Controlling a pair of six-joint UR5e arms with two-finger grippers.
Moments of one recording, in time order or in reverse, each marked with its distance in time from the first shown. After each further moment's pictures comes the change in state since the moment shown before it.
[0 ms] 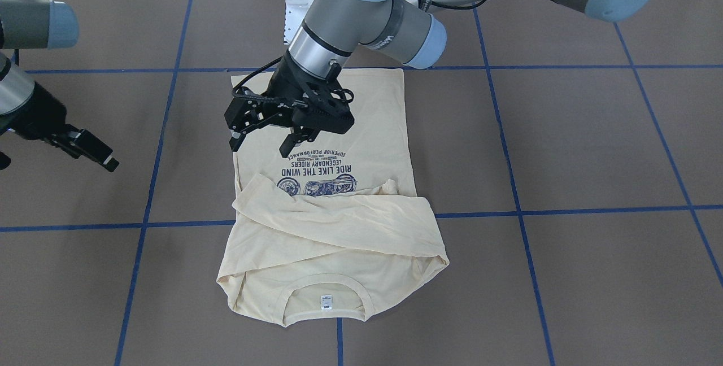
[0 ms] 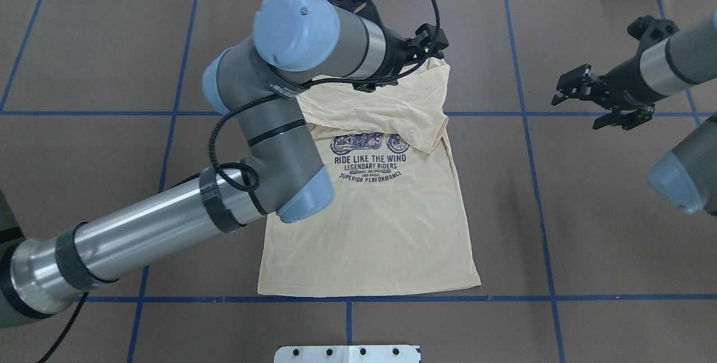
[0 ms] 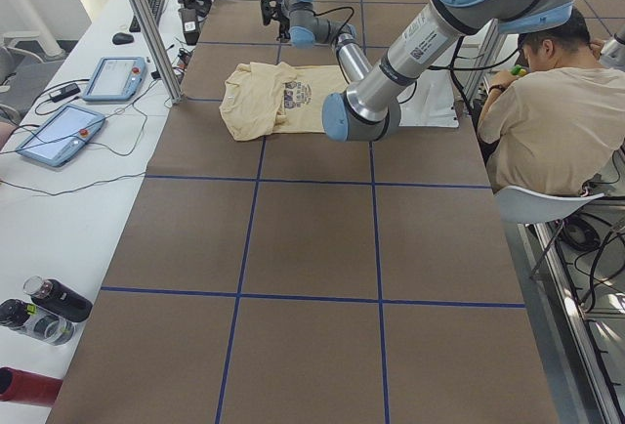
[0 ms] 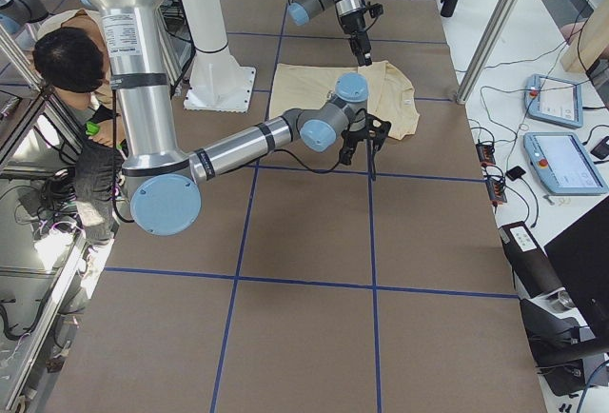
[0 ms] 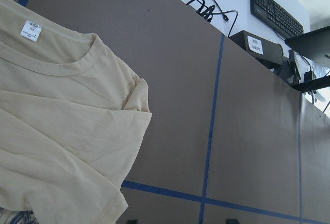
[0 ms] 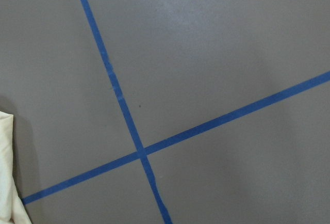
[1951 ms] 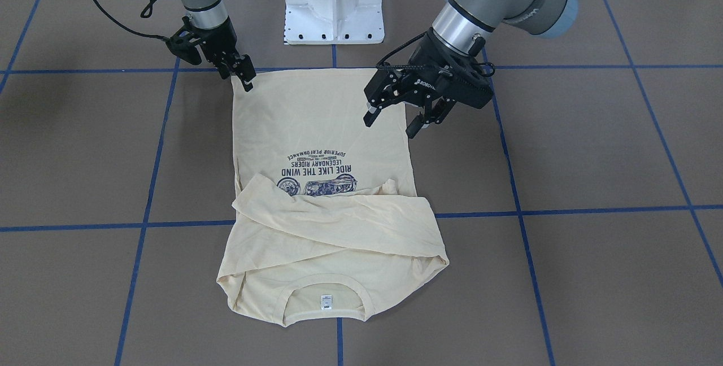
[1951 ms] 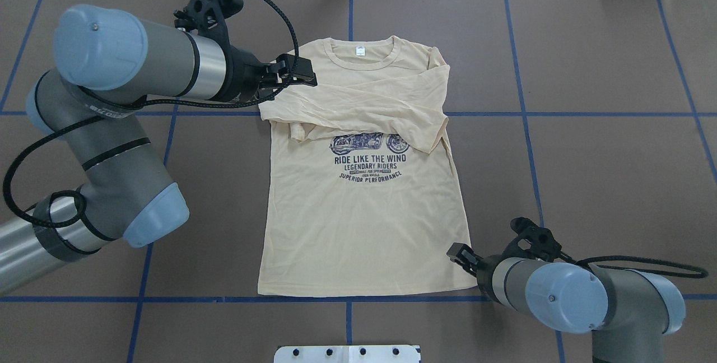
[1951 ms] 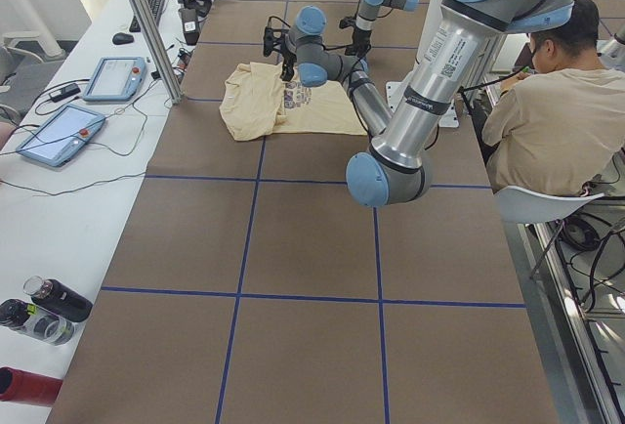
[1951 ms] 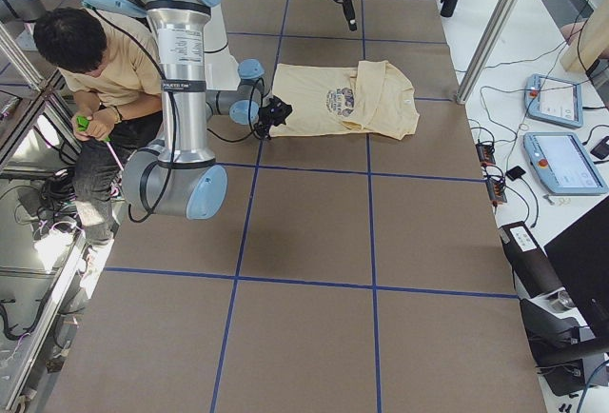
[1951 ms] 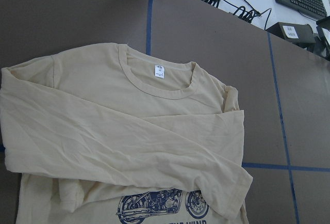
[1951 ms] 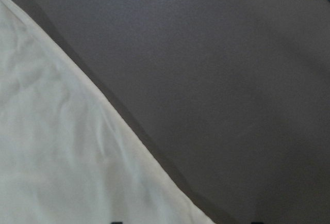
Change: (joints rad) left arm -0.084 0.374 -0.355 0.088 -0.083 0.240; right arm -0.786 -0.079 0.175 -0.015 -0.691 0.705
